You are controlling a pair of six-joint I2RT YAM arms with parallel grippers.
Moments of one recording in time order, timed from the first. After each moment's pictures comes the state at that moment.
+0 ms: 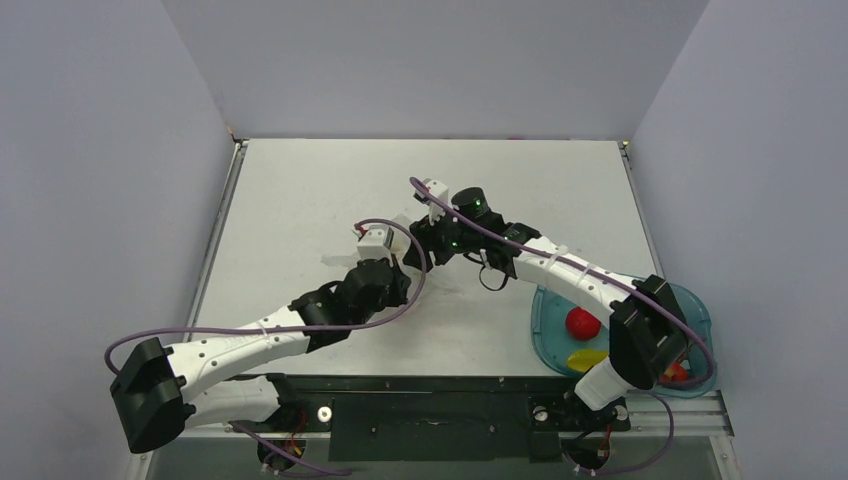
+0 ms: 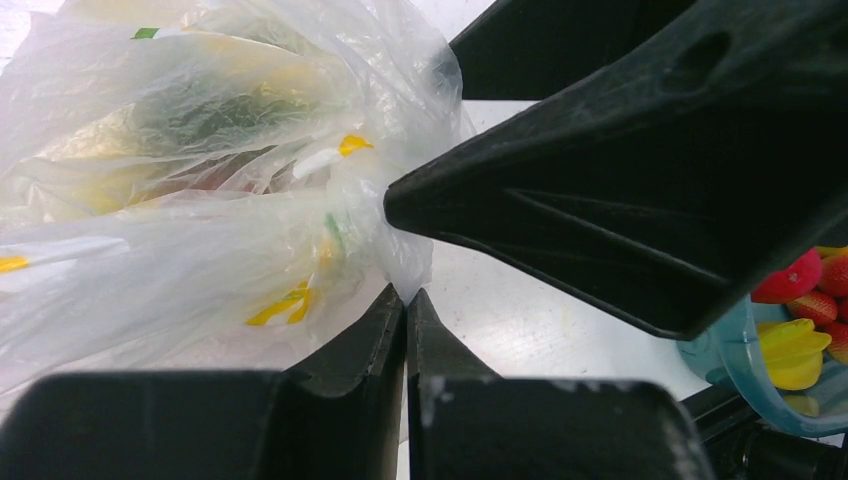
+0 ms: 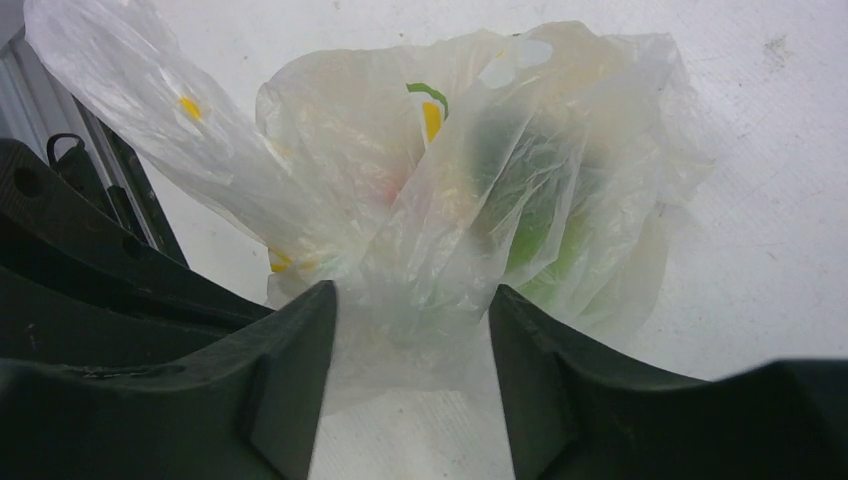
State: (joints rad) left arm -0.98 1.11 0.70 -0.12 -0.44 -0.73; right arm 0.71 1.54 1.14 -0.17 -0.40 0.13
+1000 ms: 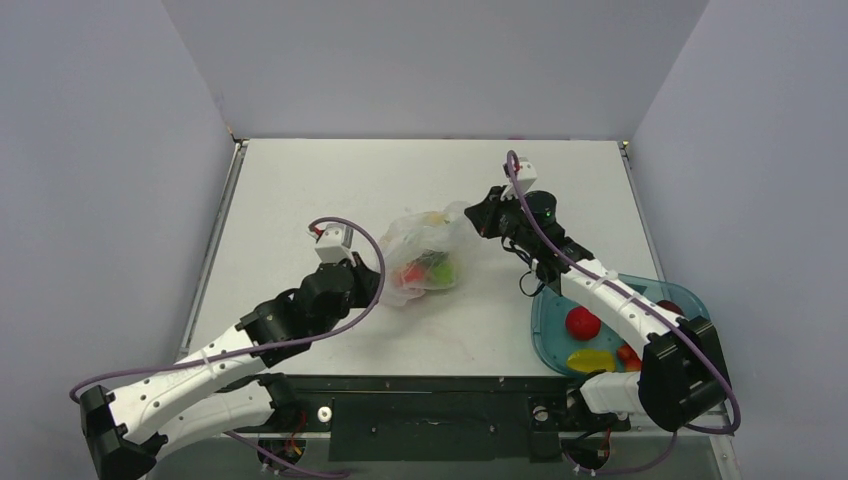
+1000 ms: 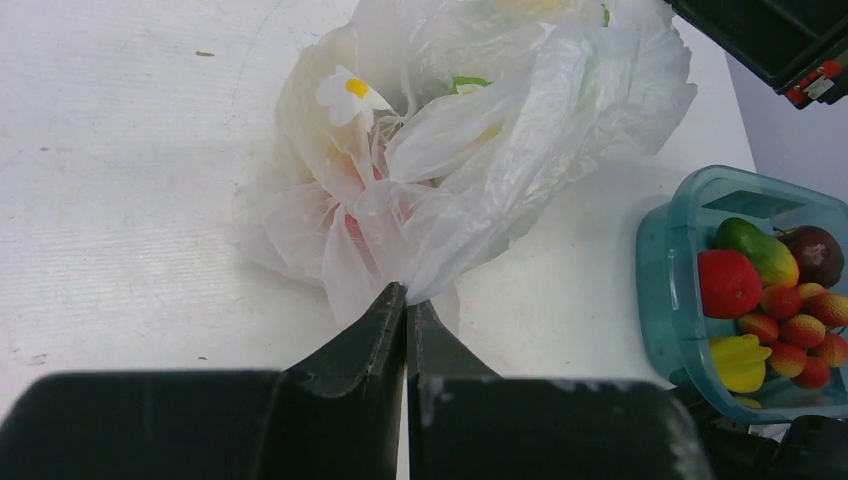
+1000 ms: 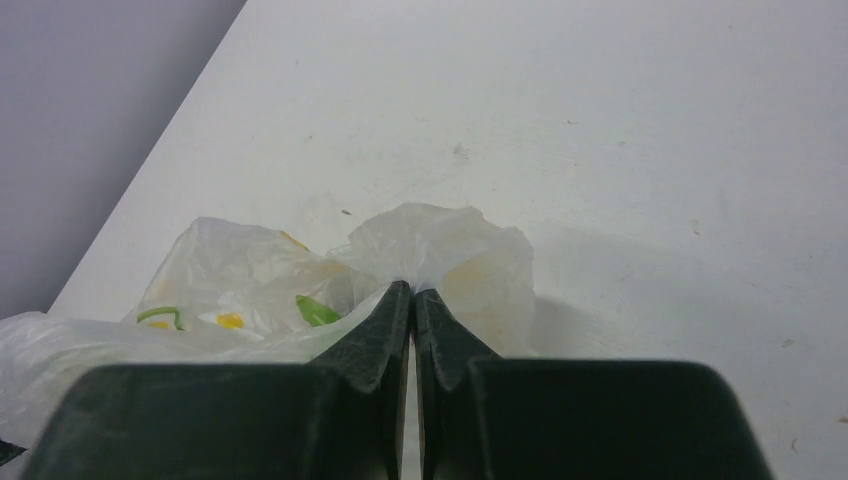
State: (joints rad) left arm -0.95 0.87 0.76 -0.39 -0.49 -0.76; right arm 0.47 1.31 0.85 0.19 -0.16 0.37
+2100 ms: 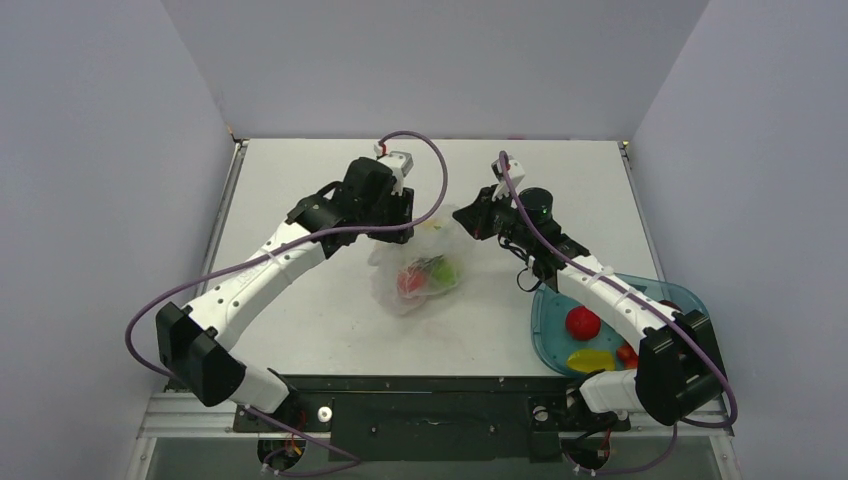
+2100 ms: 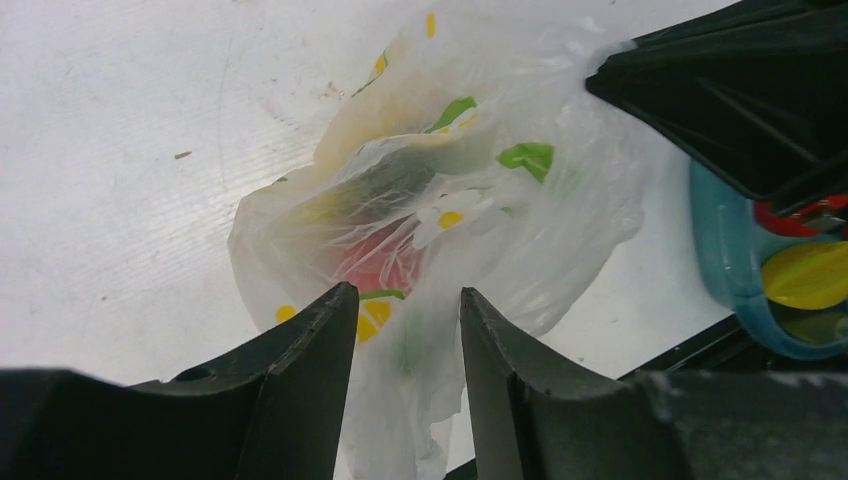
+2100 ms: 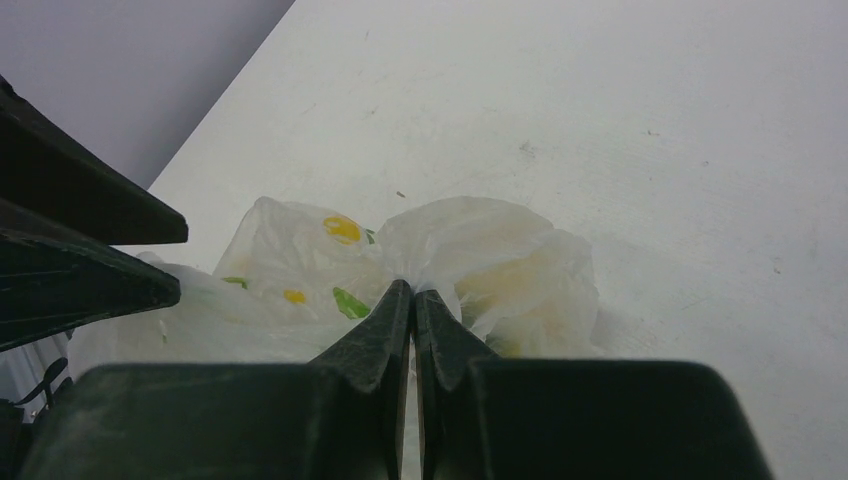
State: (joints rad) left arm -0.67 1.44 1.45 -0.69 -0.03 -0.37; right arm 0.47 1.34 0.88 0.21 -0.31 0.35
